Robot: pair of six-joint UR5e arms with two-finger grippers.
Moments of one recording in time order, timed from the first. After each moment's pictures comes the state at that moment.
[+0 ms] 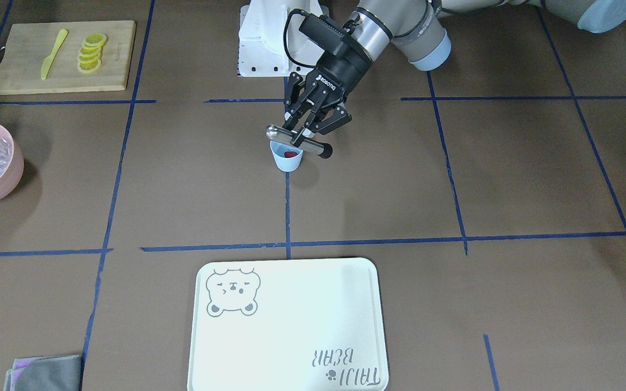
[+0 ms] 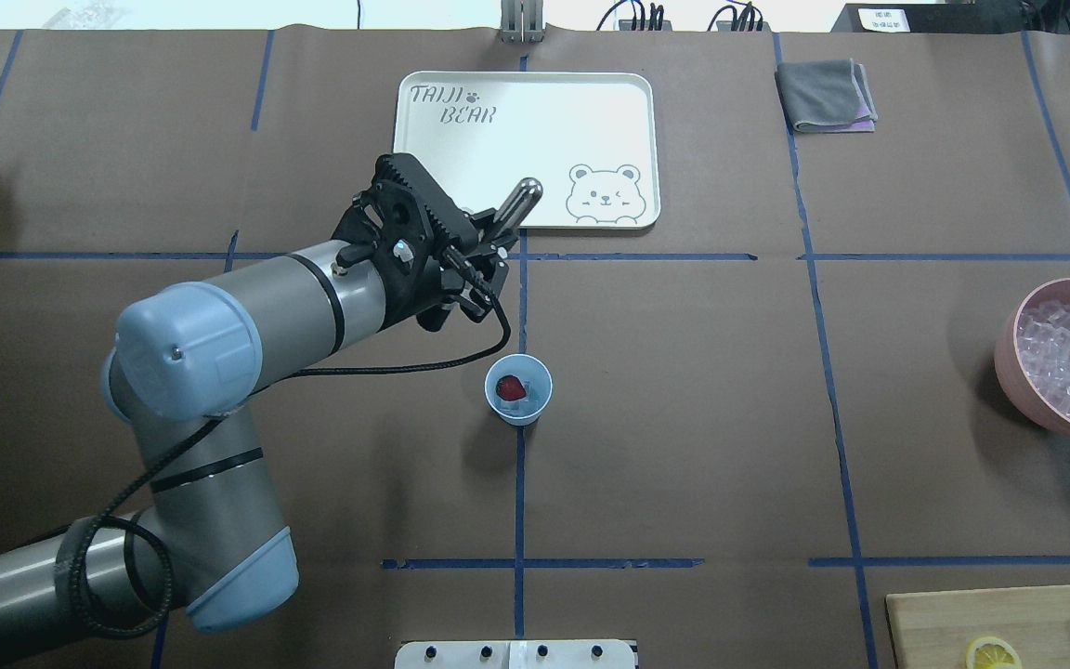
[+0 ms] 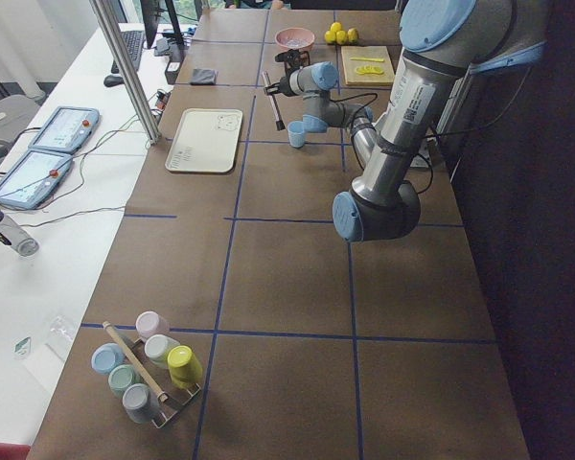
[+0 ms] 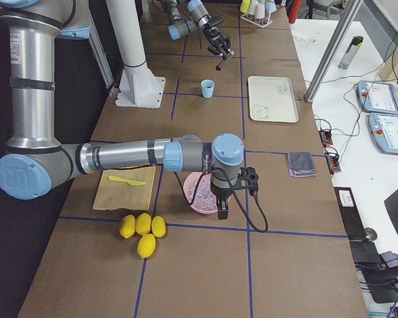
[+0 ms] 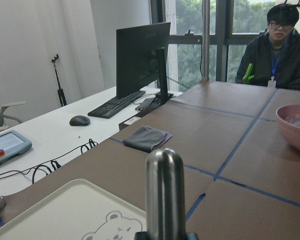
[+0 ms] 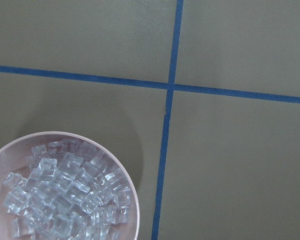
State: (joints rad) left arm -0.49 -2.11 -1.88 -2.20 -1.38 -0.34; right arm 1.56 -1.64 1.78 -1.69 2.31 -0.06
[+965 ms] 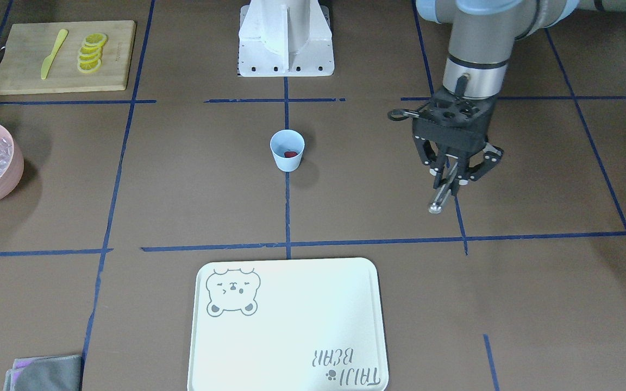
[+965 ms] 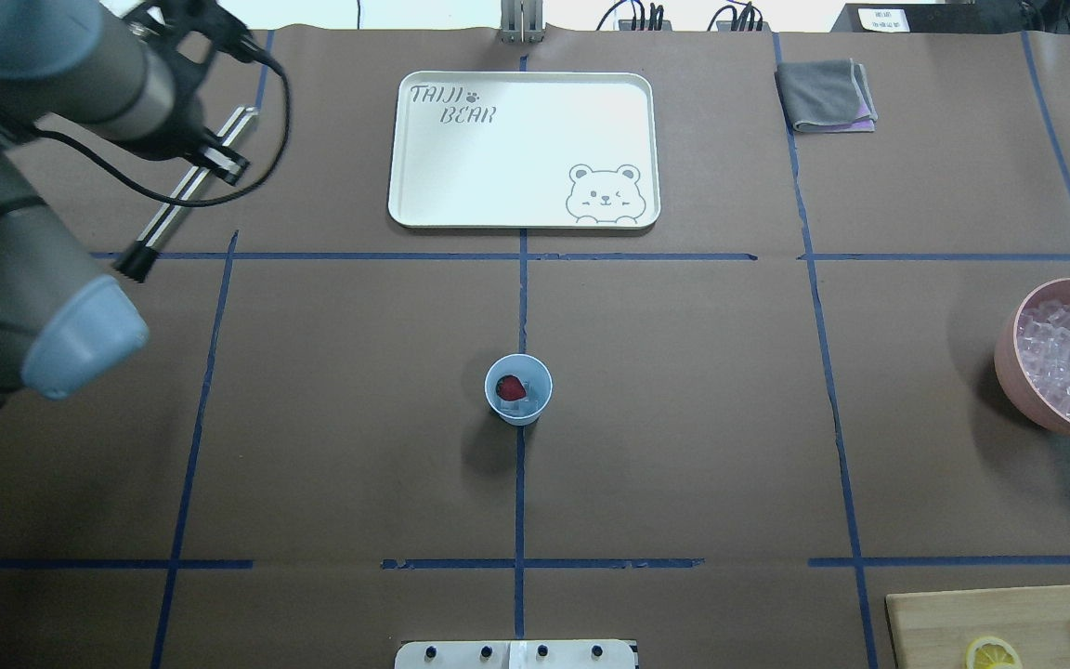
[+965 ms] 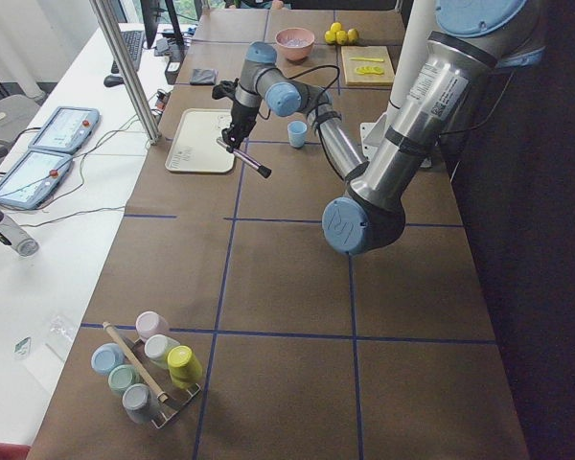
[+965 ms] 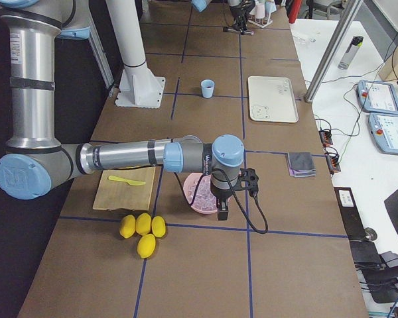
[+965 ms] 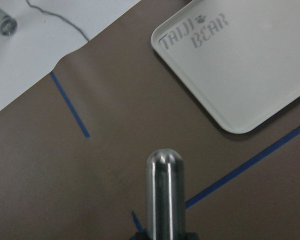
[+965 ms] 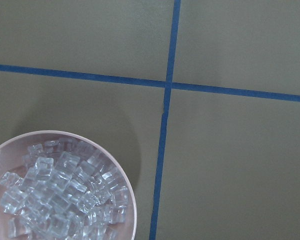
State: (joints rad) left arm -0.95 -2.04 -1.92 -1.41 -1.89 -0.37; right arm 1.56 -1.64 1.78 -1.68 2.31 -0.06
